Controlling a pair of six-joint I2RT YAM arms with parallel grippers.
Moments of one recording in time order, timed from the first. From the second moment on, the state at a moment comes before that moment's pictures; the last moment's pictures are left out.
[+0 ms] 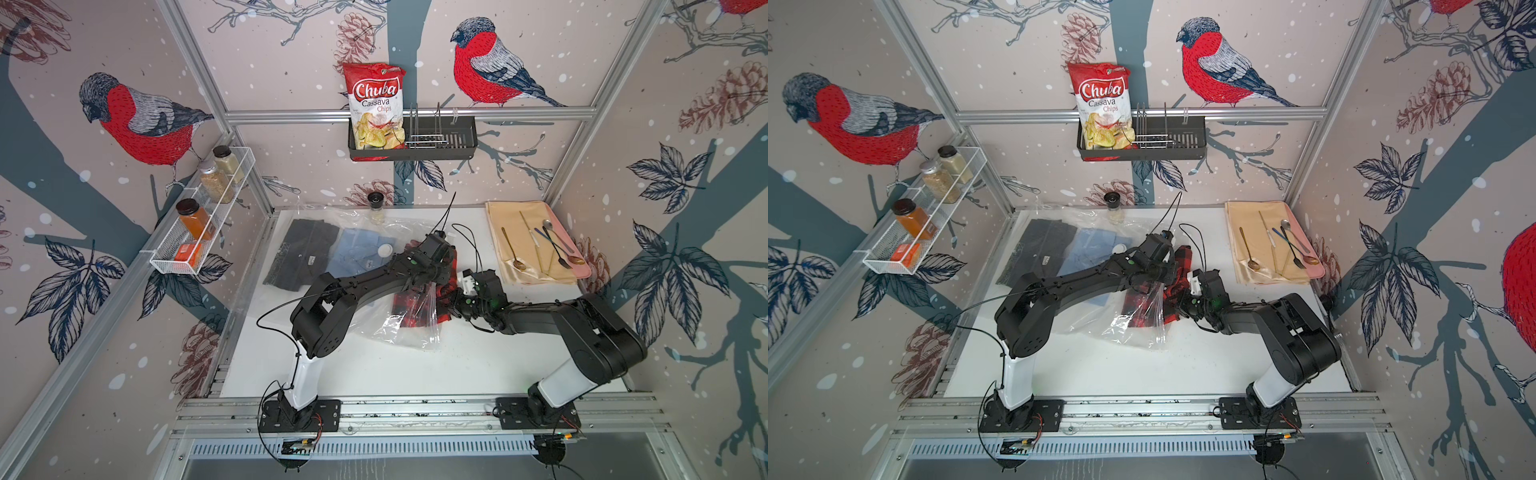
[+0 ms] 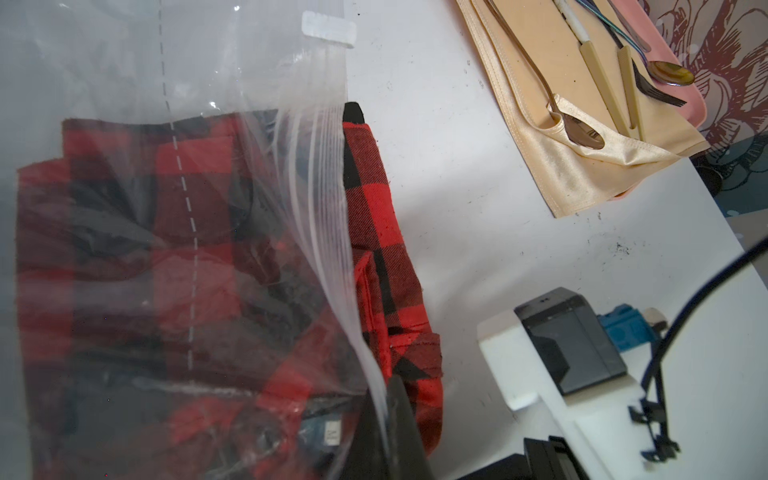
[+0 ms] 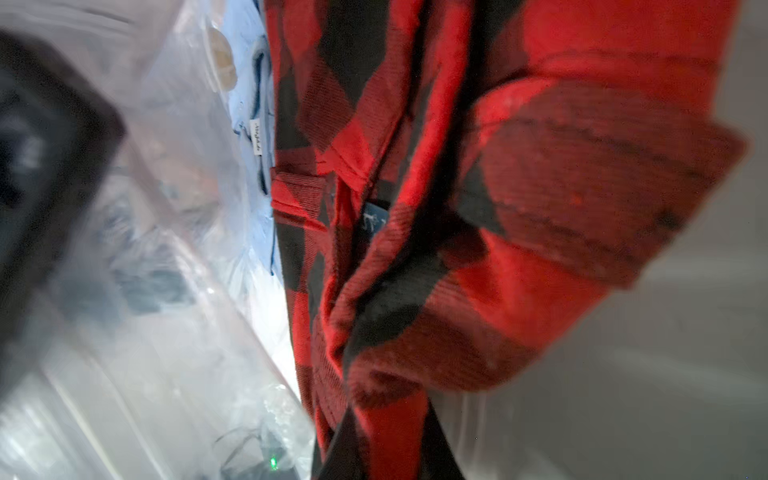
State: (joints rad) left arm -0.84 2.01 1.53 -0.32 -0.01 -0.44; right arm 0.49 1.61 0.50 0.45 -0.55 0.95
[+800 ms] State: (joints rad) left arm -0.84 1.99 1.52 -0.32 -0.02 -0.44; right arm 0.53 1.64 0.53 0.58 -0.53 1.03
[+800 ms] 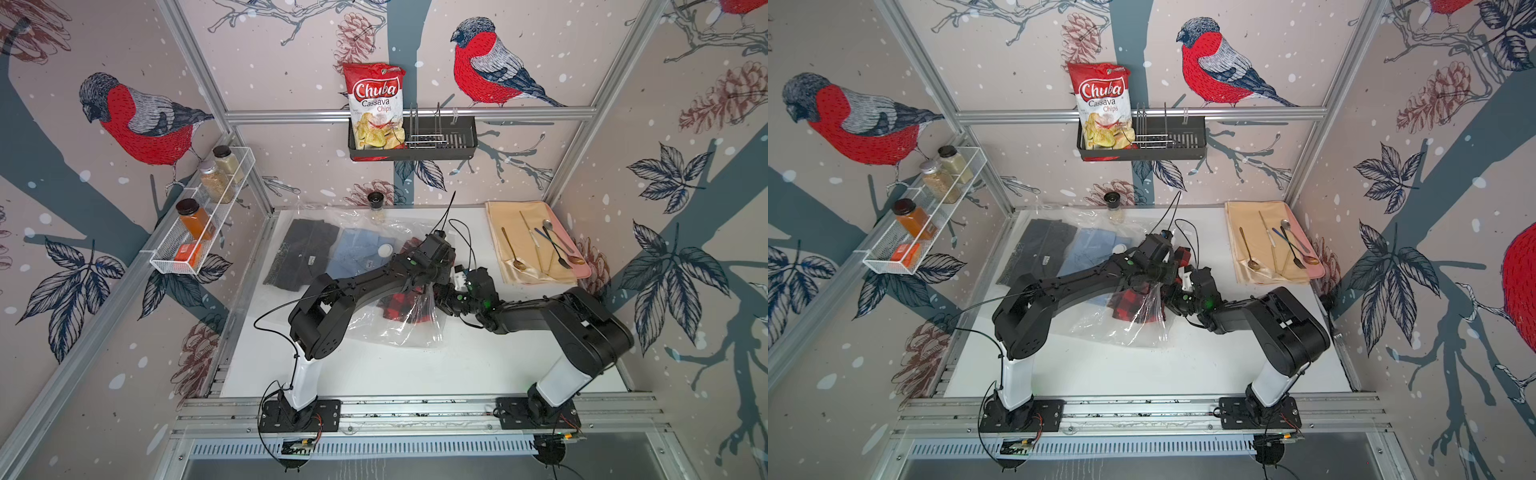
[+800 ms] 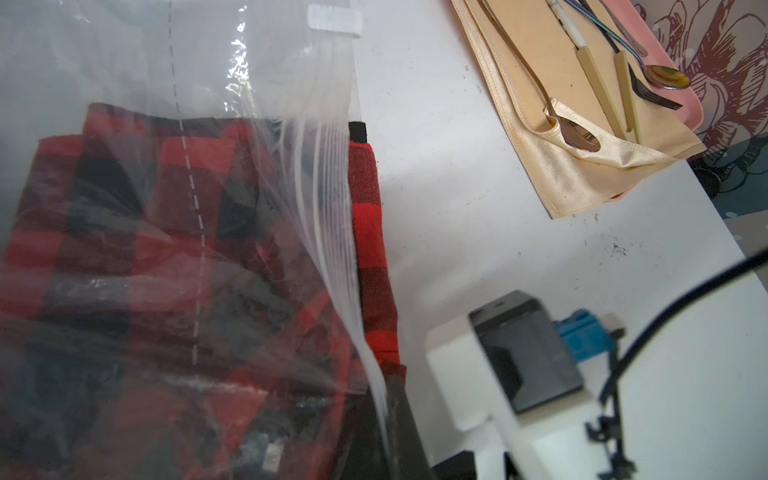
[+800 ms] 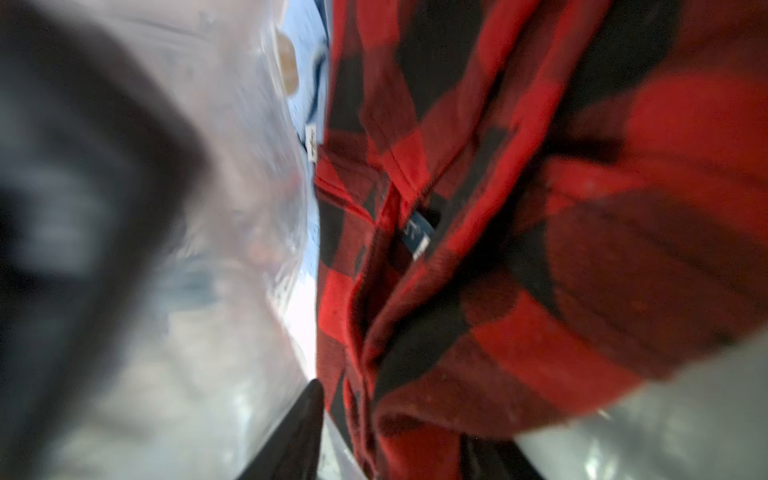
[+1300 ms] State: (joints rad) left arm -0.84 1.96 1.50 -0.31 0.03 -0.44; right arm 0.34 1.63 0.63 0.38 -0.53 0.86
